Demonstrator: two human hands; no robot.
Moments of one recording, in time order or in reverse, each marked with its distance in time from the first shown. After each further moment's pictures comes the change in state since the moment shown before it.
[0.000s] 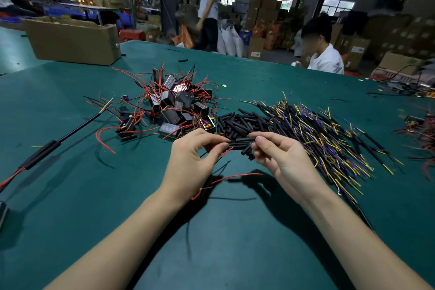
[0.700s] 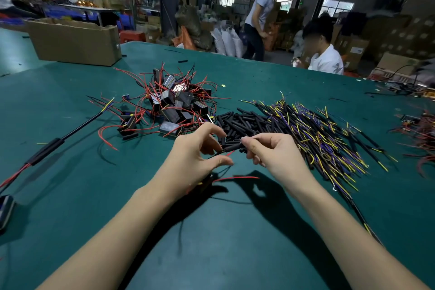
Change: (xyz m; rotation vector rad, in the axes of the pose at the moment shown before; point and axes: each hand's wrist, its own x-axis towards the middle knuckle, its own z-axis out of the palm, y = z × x) left_hand -0.001 0.002 -0.013 -0.009 -0.254 -0.049; right_hand -0.003 -0.006 0.010 -0.490 0.040 -0.118
